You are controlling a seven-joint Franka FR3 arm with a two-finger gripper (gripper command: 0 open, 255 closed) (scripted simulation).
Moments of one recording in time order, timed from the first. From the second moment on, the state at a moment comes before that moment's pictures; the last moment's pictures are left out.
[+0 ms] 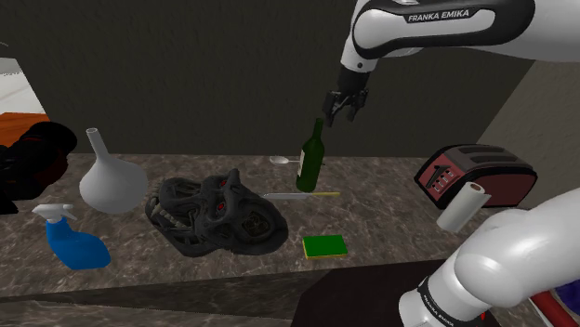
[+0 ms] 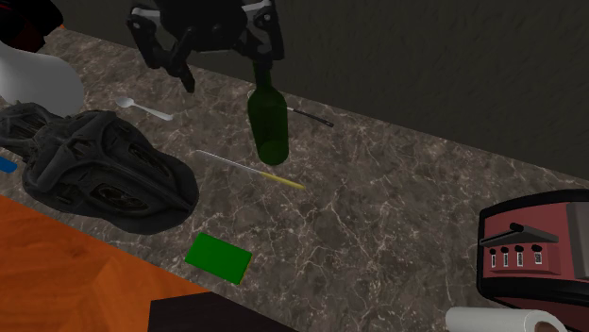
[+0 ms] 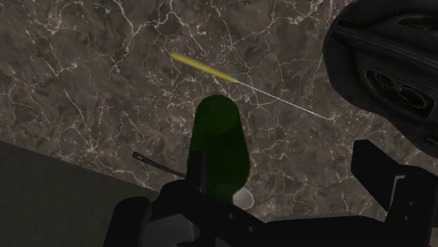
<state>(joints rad) -0.06 -0.32 0.03 -2.13 0.00 1.85 0.02</state>
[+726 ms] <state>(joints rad) -0.09 0.03 0.01 -1.87 -0.05 1.94 0.02</state>
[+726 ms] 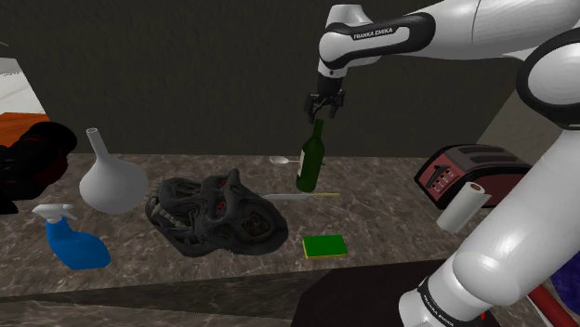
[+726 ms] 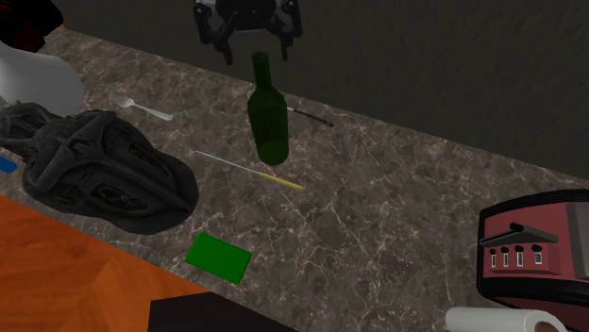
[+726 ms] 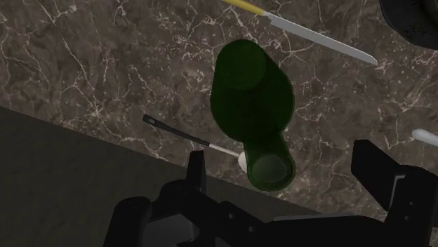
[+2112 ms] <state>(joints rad) -0.09 0.06 0.01 -1.93 -0.05 2.02 0.02</state>
